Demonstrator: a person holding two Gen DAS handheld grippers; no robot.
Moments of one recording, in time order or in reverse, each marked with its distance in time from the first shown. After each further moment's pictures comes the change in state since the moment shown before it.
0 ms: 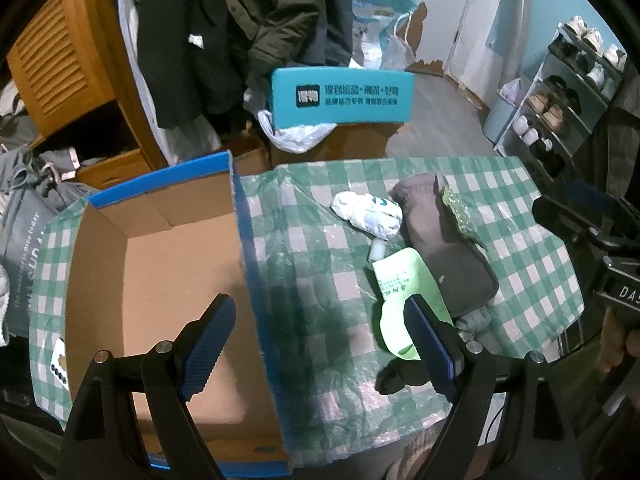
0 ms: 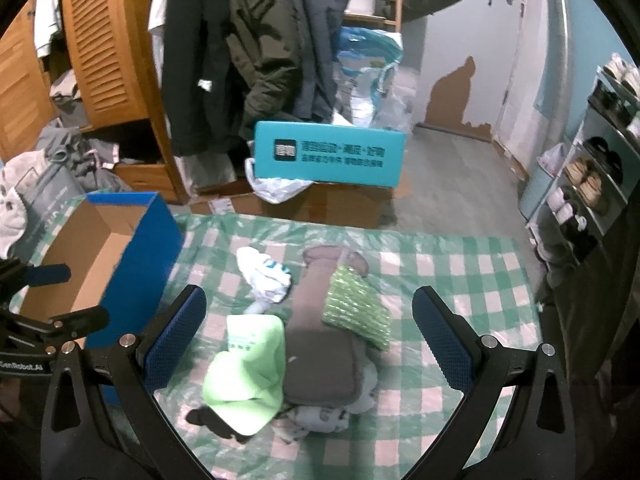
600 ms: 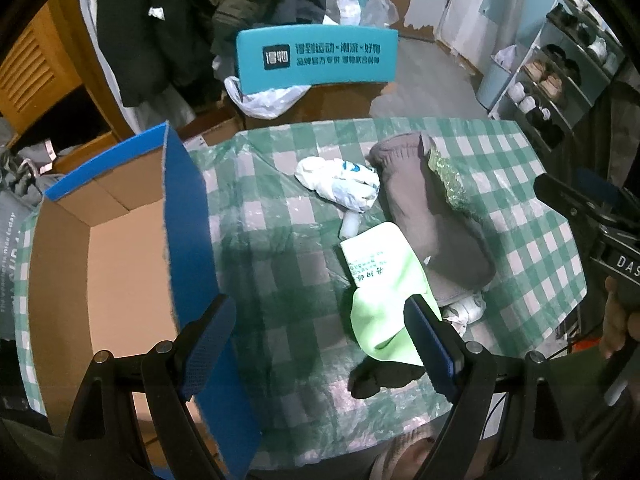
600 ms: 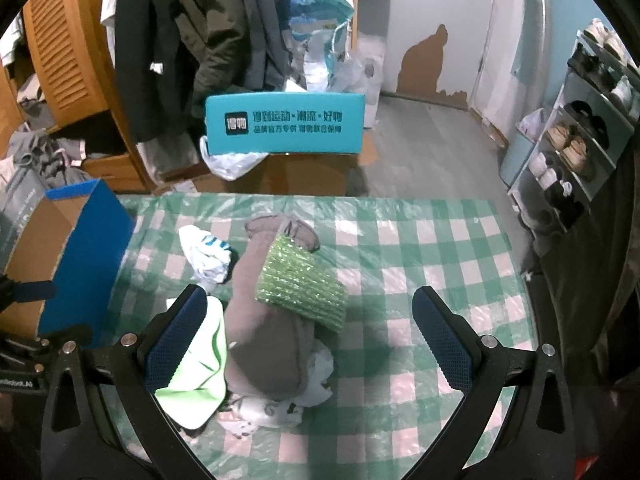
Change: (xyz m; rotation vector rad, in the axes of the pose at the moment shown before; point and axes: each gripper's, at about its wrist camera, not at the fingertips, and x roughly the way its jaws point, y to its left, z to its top) left arm 0.047 -0.034 0.014 0.040 0.141 -0.017; right arm 0.033 -0.050 -0.017 0.063 0.079 -0.057
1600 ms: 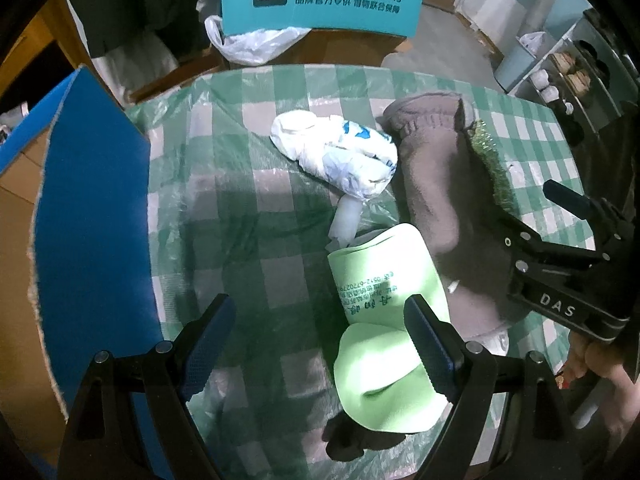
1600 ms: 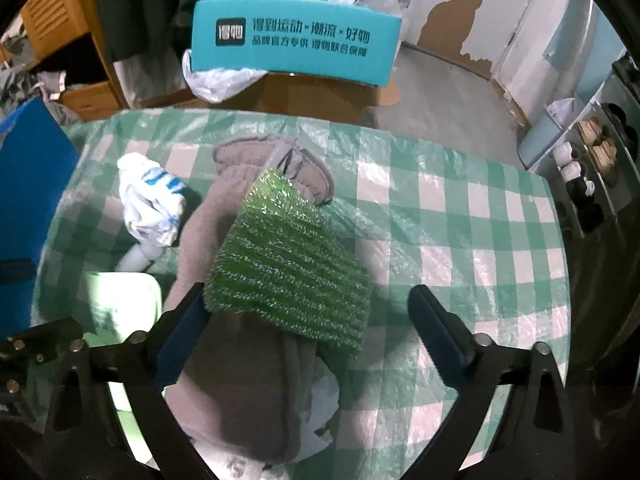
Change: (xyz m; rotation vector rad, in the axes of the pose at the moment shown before) left arm 0.091 -0.007 0.023 -0.075 0.162 -0.029; right arm 0.118 0.008 -0.013 -0.105 0.217 -0.034
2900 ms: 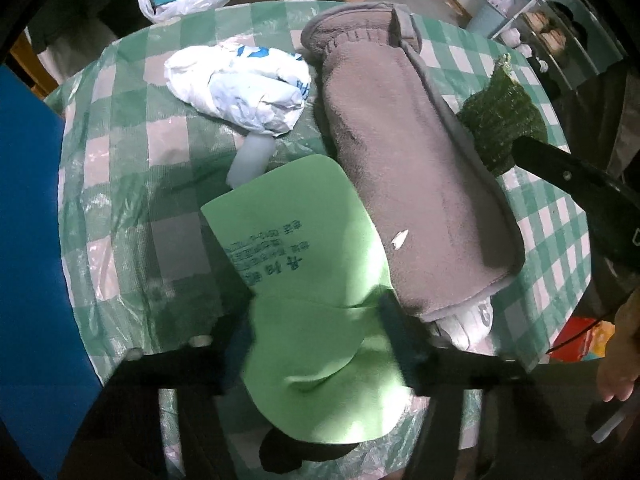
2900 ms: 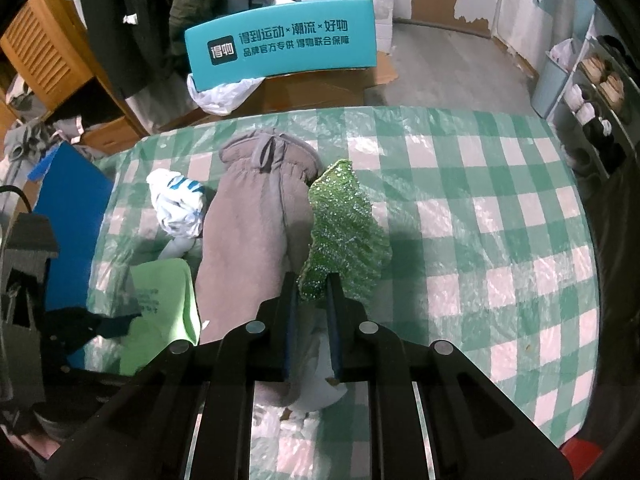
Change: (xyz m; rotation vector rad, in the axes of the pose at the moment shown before) left arm 0.041 -0.048 -0.009 0.086 0.112 -0.091; right arm -0.030 -0.031 -0.023 0.174 0.010 0.174
